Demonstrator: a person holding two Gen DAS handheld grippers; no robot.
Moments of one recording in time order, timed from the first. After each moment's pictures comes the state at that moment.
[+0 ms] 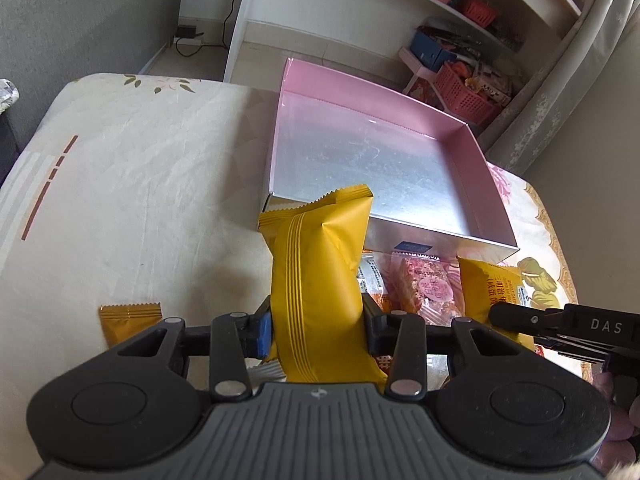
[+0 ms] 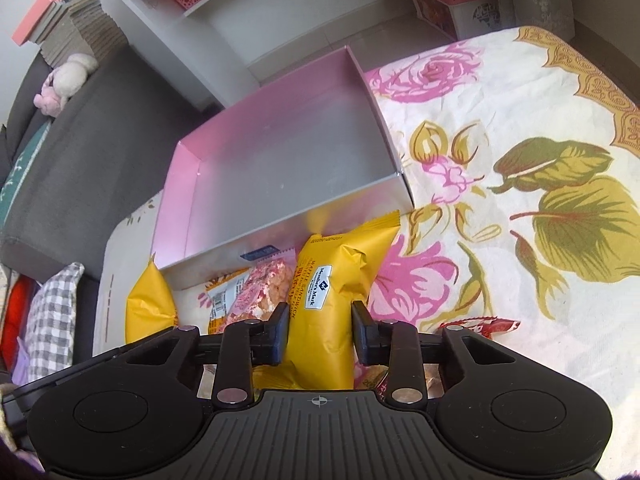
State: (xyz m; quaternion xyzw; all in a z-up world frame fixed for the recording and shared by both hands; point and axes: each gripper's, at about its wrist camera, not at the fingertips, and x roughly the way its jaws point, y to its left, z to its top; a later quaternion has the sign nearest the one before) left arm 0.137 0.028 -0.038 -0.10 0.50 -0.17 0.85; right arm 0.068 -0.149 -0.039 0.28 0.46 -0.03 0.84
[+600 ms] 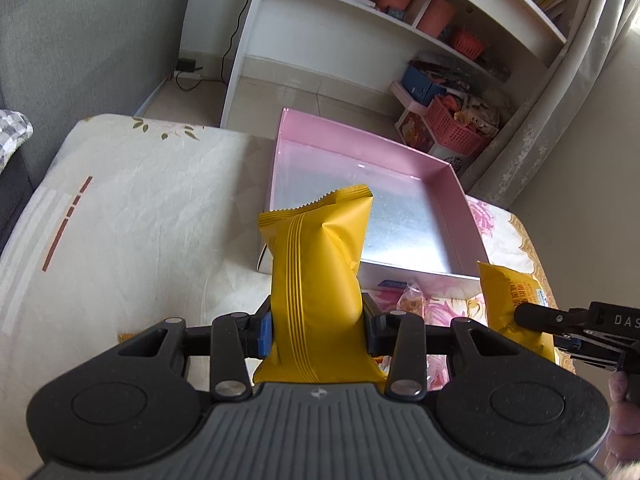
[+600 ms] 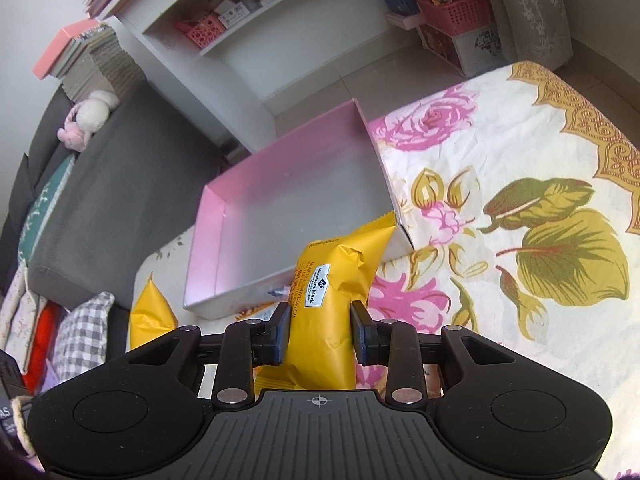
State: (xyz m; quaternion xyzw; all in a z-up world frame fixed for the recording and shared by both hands) left arm 0.129 0.033 -0.014 -0.11 0.45 -0.17 0.87; right arm 0.053 -0.165 -0.002 0.31 0.41 -0.02 0.86
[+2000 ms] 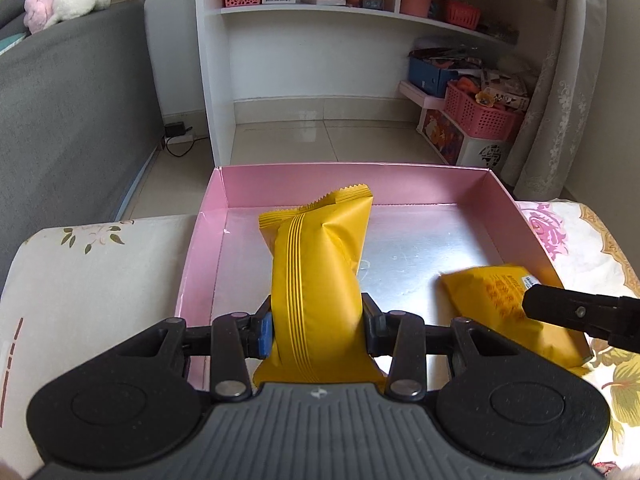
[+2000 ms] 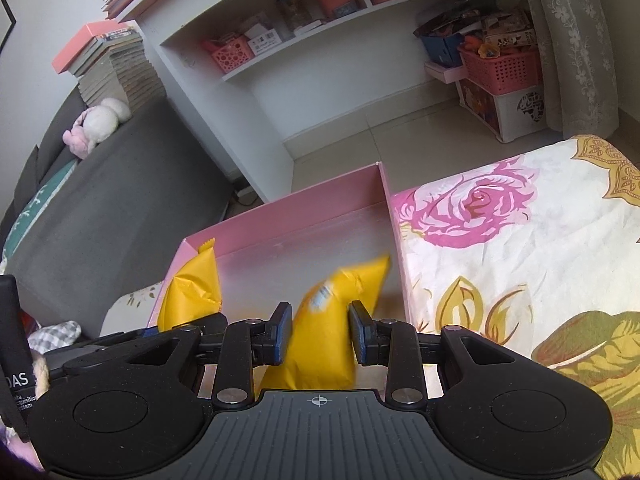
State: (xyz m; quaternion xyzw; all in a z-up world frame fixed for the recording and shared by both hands) left arm 0.213 -0.058 -0.048 0.03 0.40 -0.13 0.91; right arm 0.138 -0.182 -0.045 0.24 0.34 0.00 0.91
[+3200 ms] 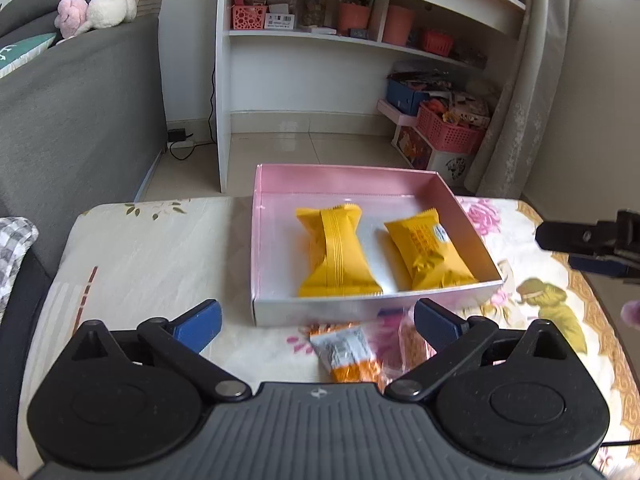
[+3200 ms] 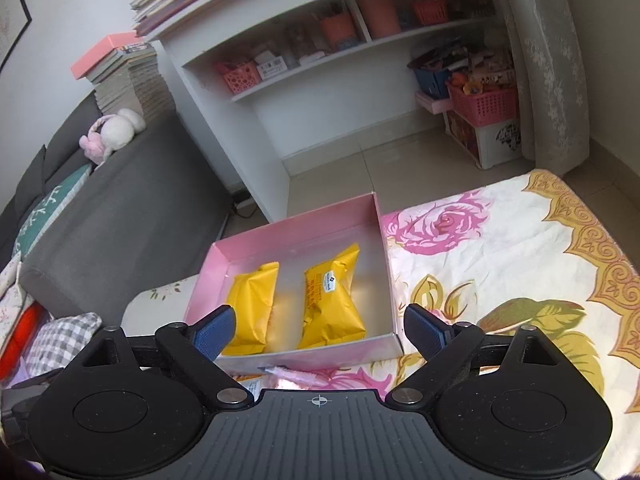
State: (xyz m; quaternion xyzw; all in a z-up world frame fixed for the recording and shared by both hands) left arm 0.127 -0.004 0.008 0.01 0.39 -0.17 0.91; right arm 0.058 -0.163 0.027 0.21 0.33 -0.02 0.92
